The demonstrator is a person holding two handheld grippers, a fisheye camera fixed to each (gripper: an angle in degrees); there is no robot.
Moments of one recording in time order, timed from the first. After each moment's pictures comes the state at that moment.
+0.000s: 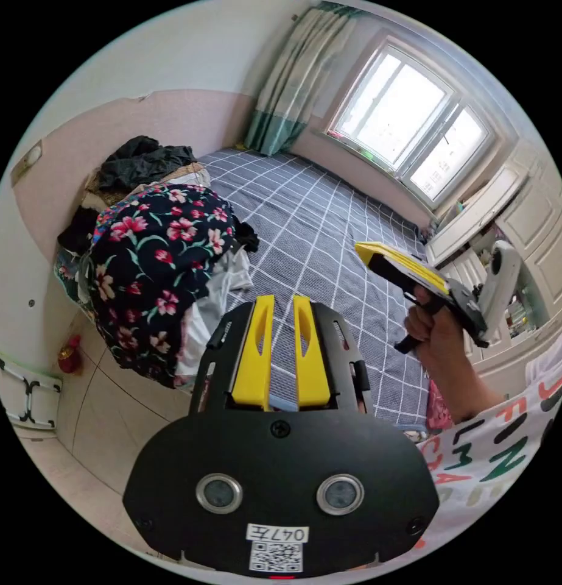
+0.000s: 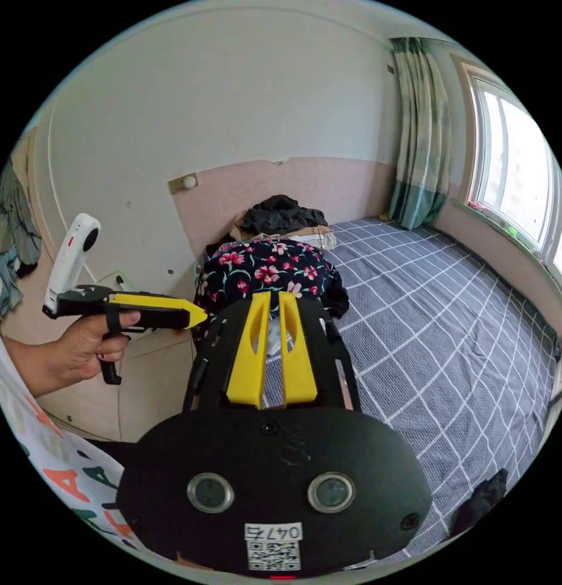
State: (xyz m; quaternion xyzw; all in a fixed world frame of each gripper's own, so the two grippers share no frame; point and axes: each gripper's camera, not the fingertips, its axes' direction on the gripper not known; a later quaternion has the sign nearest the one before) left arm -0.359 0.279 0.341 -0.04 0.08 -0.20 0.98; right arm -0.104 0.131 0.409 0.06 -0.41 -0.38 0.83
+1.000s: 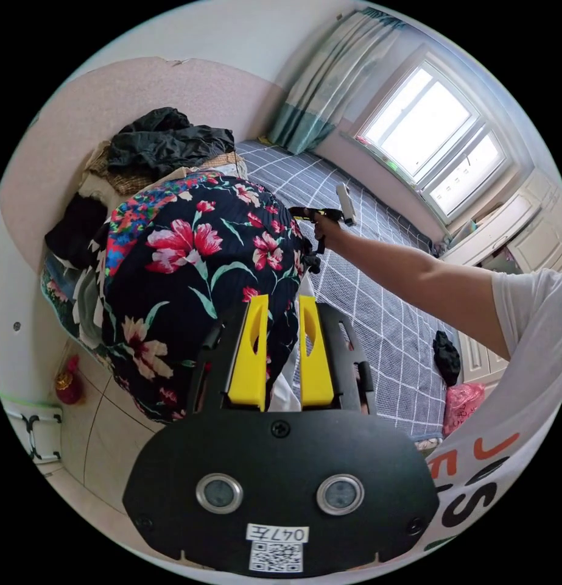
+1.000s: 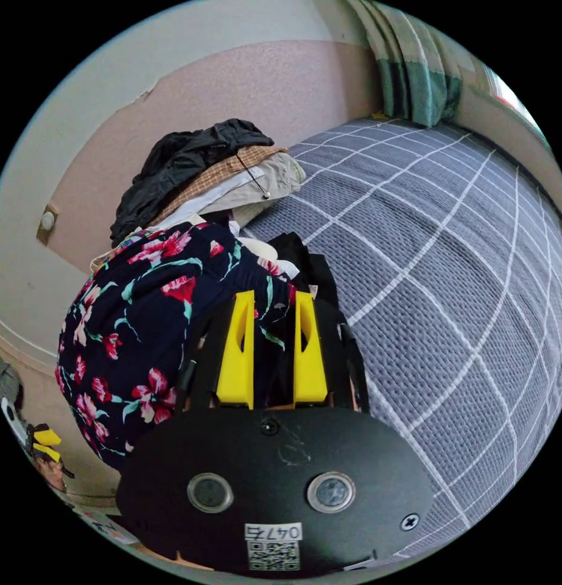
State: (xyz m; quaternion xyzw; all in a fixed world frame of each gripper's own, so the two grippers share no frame) left arm -0.649 0.255 0.436 -0.05 0.09 -0.20 0.97; right arm -0.503 -0.036 0.796 -0.13 -0.39 -0.31 0.86
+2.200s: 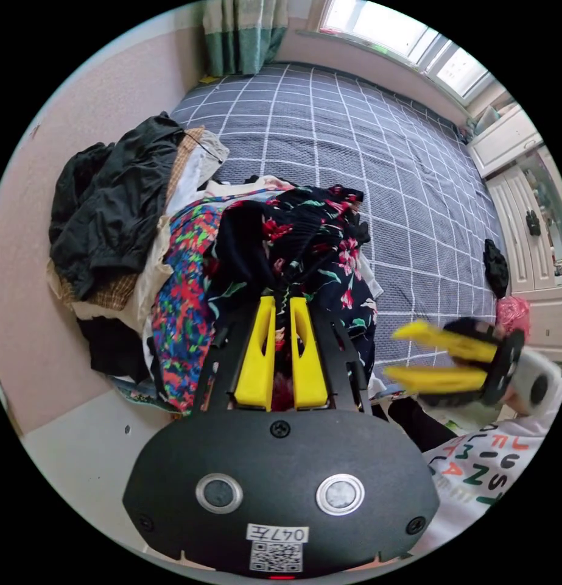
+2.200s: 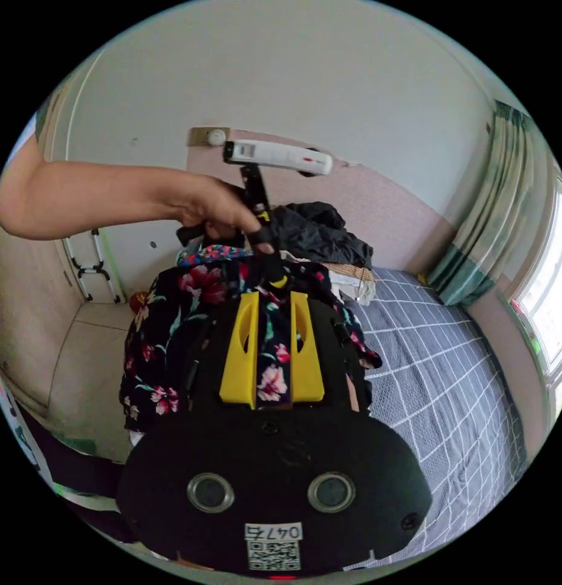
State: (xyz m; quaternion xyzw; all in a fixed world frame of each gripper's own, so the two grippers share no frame) left arm -0.700 -0.016 0.526 -0.29 0.04 0.01 0.96; right arm -0.474 0.116 0.447 0.16 -0.38 -0.52 0.75
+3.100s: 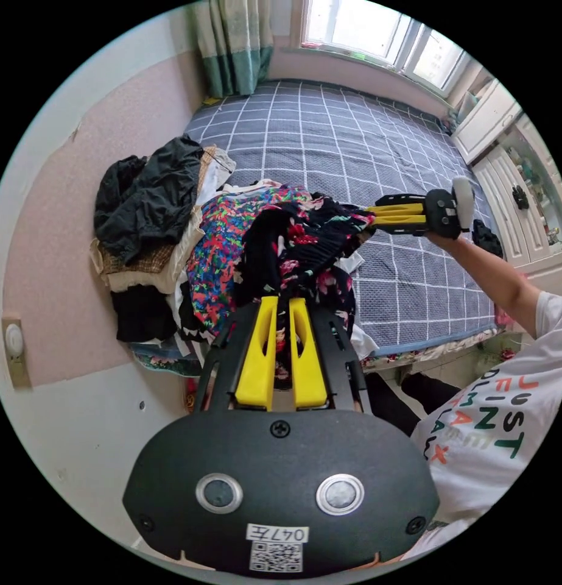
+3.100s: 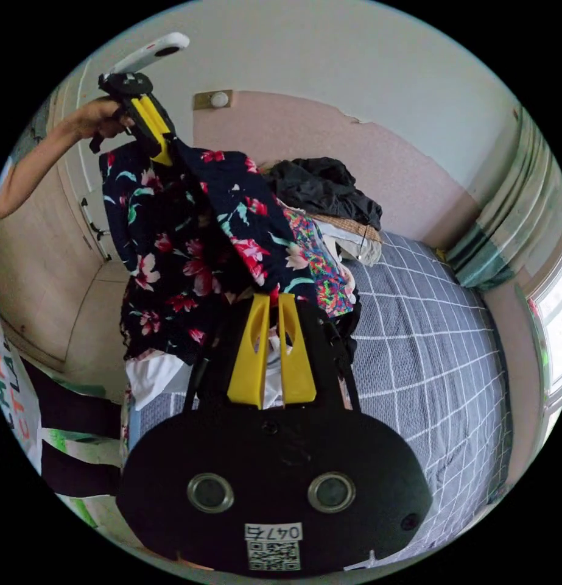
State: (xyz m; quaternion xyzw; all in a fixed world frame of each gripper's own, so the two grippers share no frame) left arm -0.616 0.001 0.296 -0.25 0.03 0.04 0.97; right arm -0.408 0.041 0.472 0.07 -0.37 -0.59 0.72
